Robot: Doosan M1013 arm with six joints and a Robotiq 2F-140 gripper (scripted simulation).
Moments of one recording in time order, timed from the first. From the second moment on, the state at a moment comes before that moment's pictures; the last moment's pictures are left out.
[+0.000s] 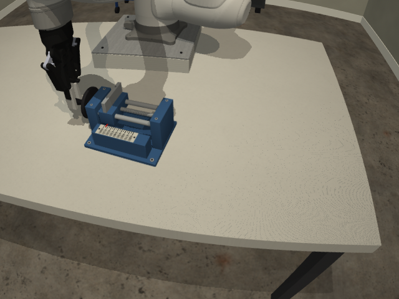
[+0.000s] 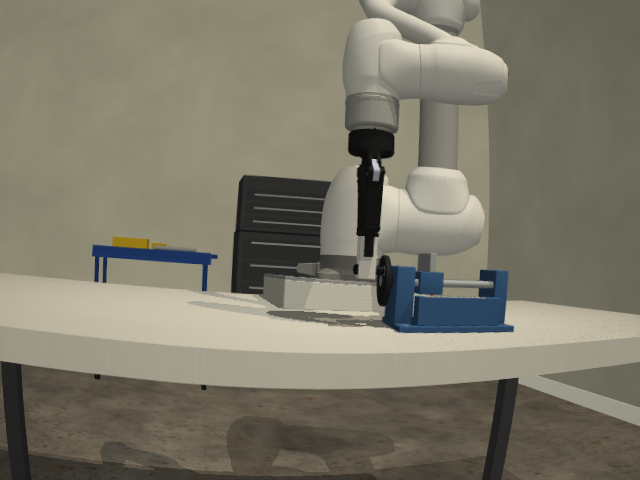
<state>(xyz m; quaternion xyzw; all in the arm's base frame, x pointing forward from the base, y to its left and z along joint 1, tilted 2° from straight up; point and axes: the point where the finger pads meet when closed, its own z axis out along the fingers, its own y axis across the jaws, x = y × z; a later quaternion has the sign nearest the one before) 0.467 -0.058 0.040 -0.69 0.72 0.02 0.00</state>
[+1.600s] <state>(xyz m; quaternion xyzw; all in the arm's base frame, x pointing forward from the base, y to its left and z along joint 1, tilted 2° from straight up) 0.466 -0.057 0.005 -0.69 0.72 0.02 0.00</state>
